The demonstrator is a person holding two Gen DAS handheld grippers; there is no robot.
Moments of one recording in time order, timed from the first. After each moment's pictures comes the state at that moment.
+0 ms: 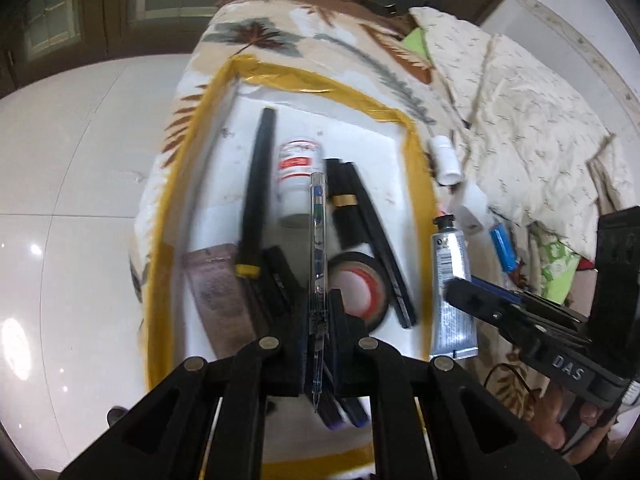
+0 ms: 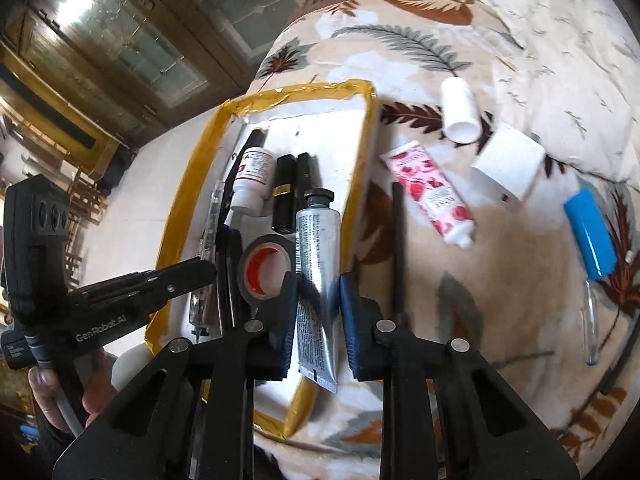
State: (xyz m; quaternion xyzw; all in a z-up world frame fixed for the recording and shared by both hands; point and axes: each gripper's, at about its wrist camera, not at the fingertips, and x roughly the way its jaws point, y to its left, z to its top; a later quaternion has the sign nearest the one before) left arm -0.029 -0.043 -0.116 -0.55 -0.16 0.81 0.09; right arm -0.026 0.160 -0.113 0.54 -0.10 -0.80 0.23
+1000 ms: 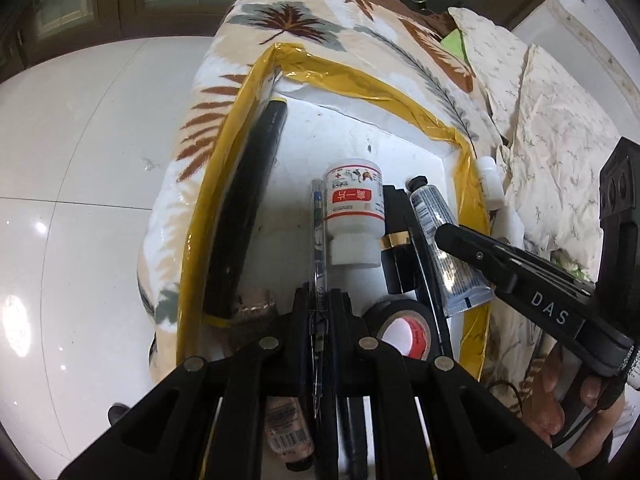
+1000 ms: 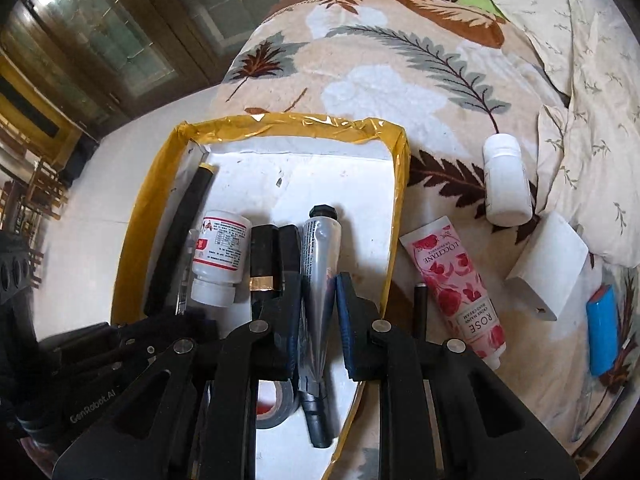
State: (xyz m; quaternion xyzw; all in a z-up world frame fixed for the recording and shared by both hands) left arm -0.065 -0.065 -0.137 -0.57 -0.17 0.80 0.06; right arm -0.106 0.105 -0.128 0.55 -0.03 -0.81 0.18
